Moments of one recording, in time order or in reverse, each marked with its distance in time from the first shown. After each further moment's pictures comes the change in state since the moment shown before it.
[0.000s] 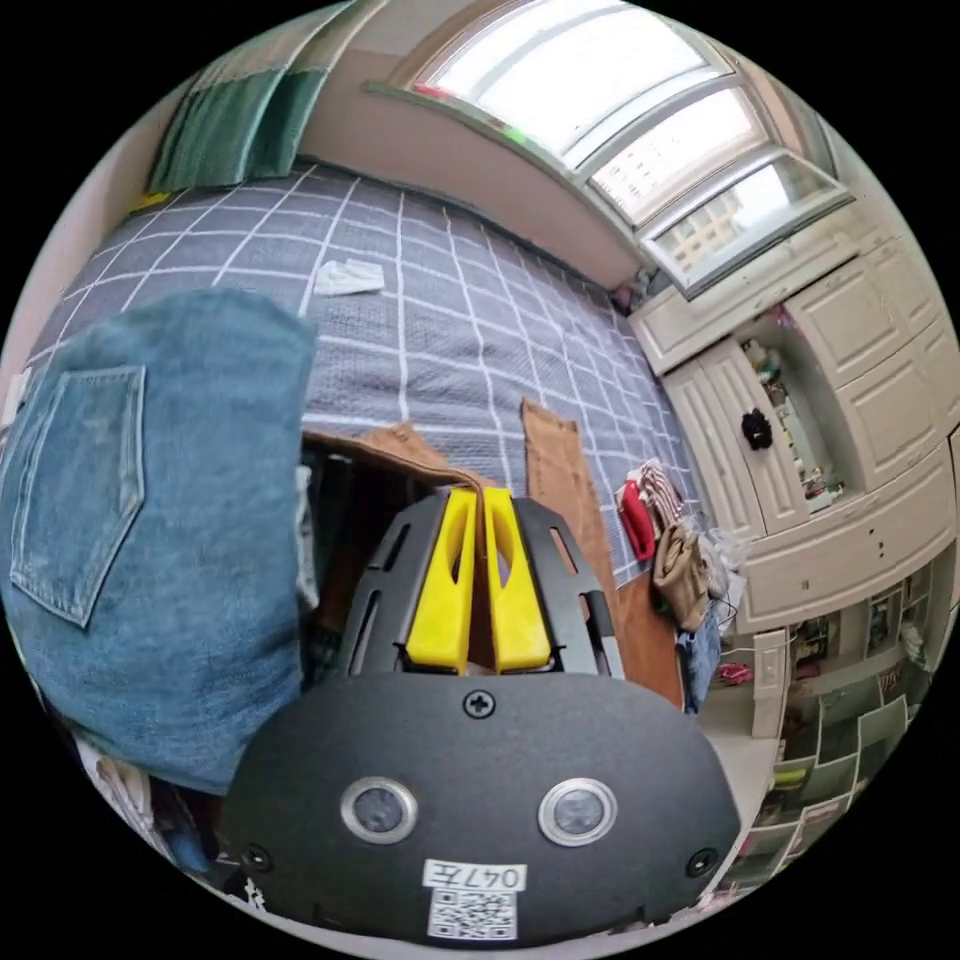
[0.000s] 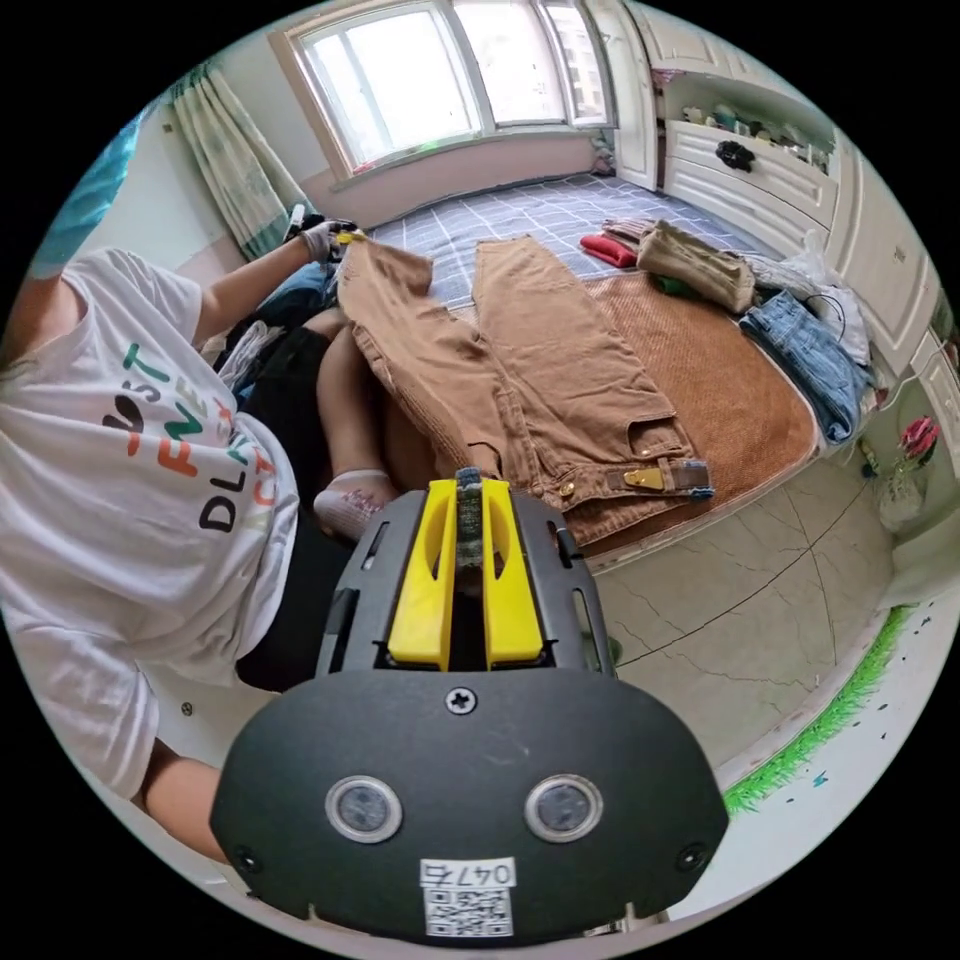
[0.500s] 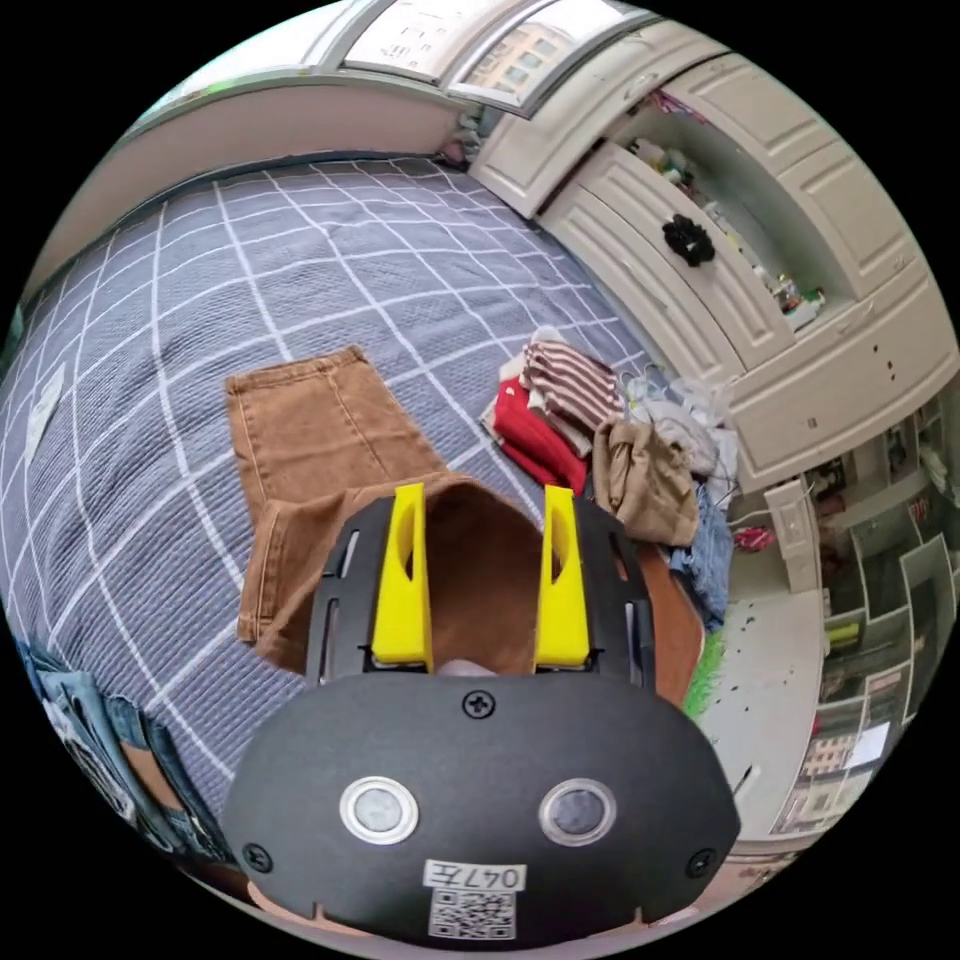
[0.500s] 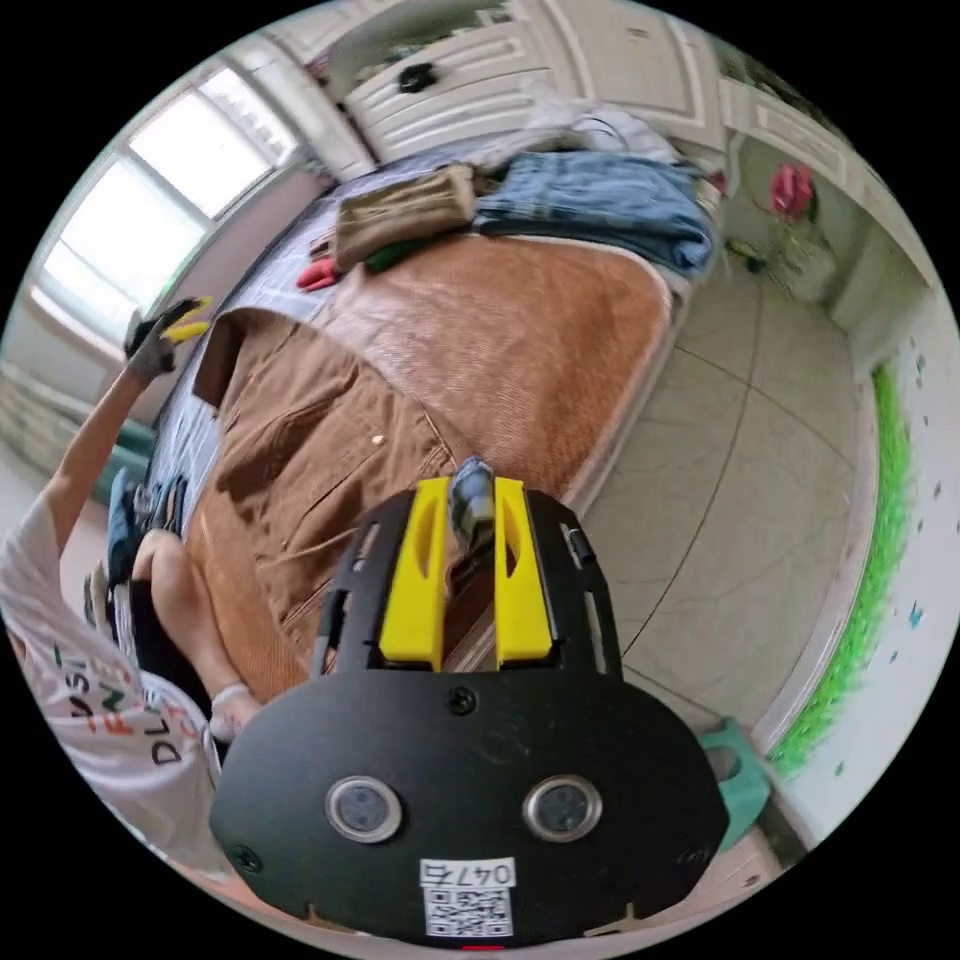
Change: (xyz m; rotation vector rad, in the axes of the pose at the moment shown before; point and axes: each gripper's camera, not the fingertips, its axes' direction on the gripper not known) left arm 0.432 -0.026 0.334 -0.297 0.080 0.438; right arm 0.263 -0.023 0.073 0.032 0.120 0.609
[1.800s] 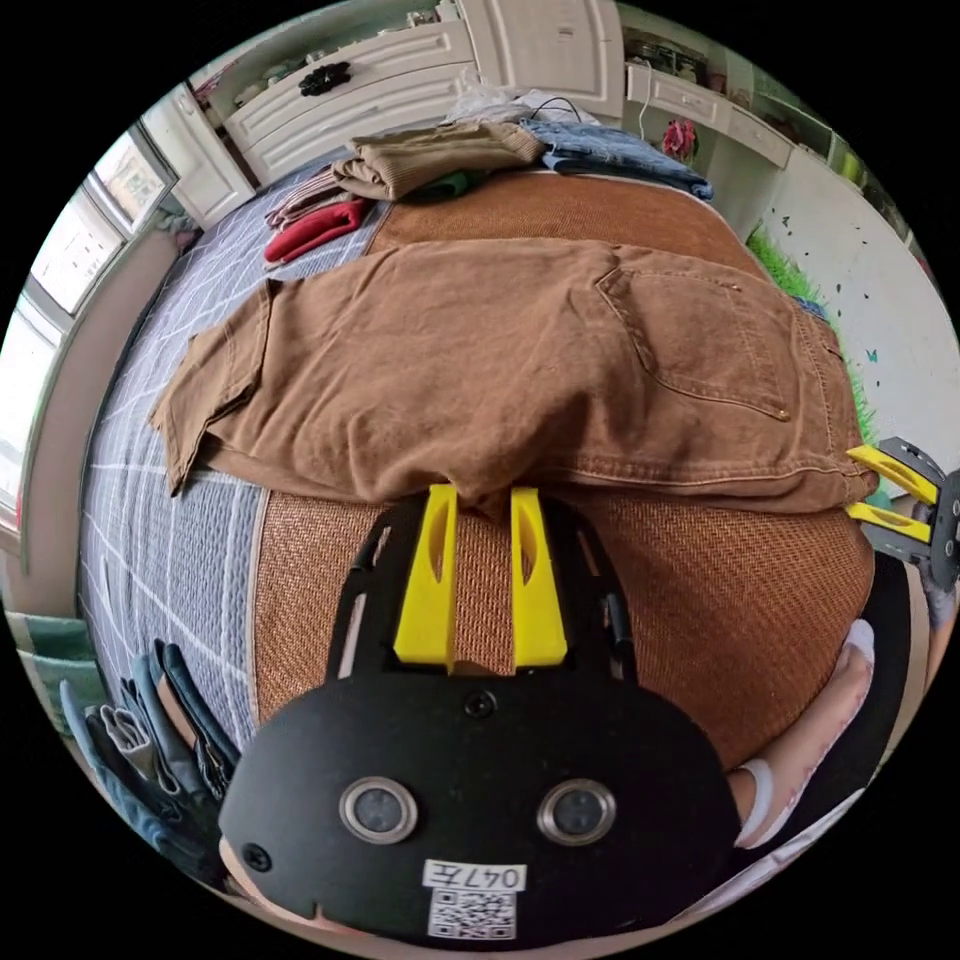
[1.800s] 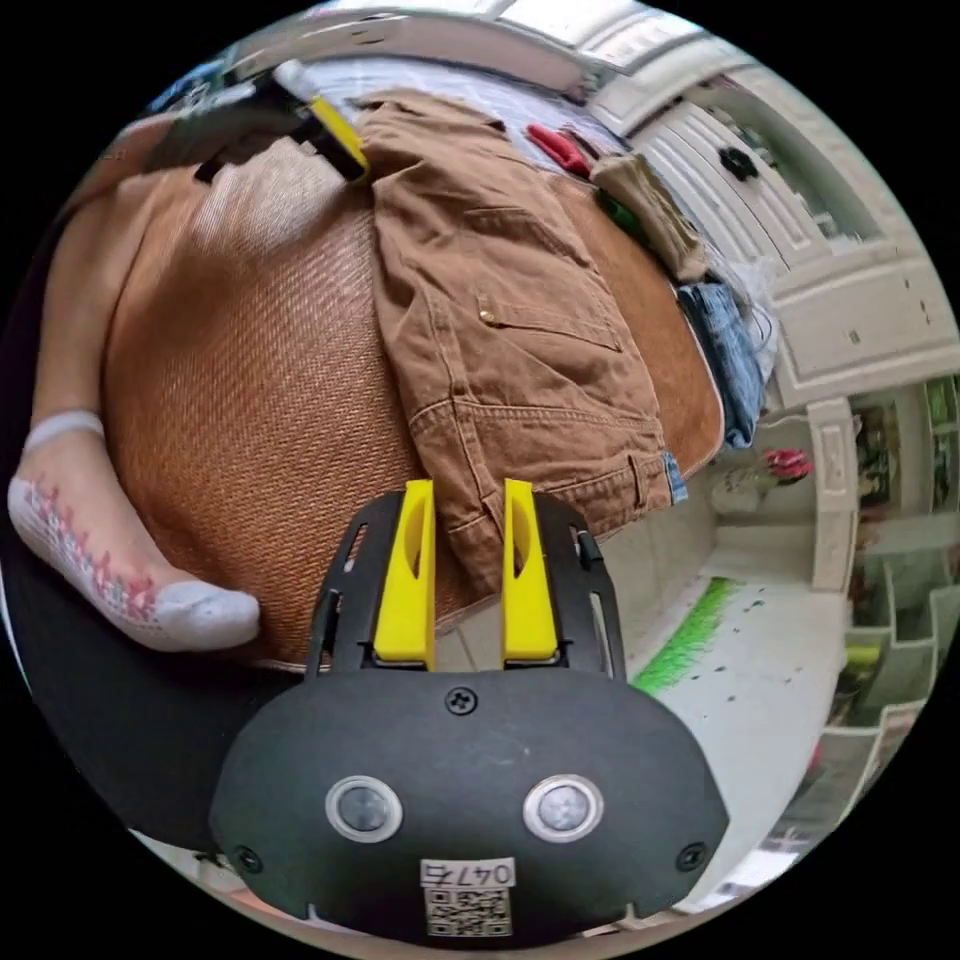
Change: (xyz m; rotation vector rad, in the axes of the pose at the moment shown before) left arm 0.383 0.514 0.074 -0.259 -0.323 0.835; right arm -0.472 0.131 -0.065 -0.134 0.563 -0.659
